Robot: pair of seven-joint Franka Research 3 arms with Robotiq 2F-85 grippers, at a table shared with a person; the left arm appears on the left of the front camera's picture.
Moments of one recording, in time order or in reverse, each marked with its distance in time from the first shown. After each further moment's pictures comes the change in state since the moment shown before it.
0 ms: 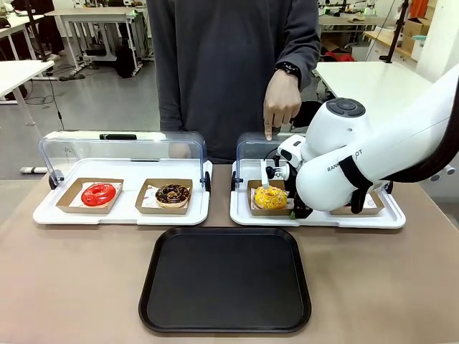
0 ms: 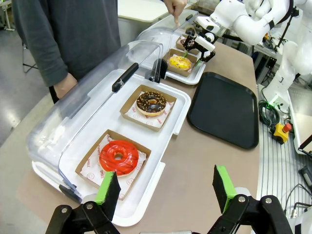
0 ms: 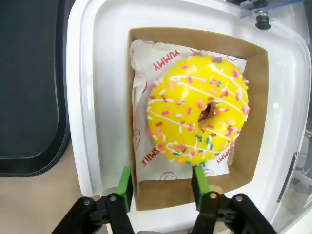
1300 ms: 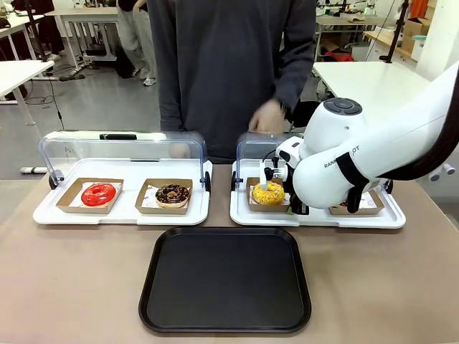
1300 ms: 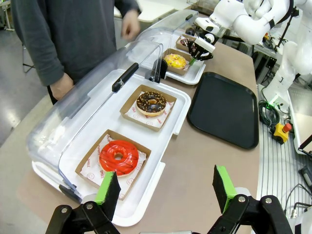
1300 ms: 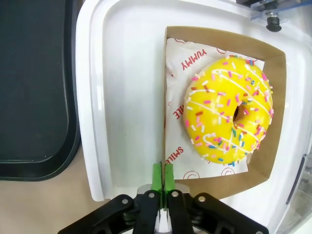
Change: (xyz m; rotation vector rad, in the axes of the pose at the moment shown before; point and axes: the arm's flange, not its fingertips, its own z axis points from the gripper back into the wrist) left arm 0.000 0.000 0.000 0.000 0.000 0.000; right arm 0.003 0.003 -0.002 0.043 0.003 -0.021
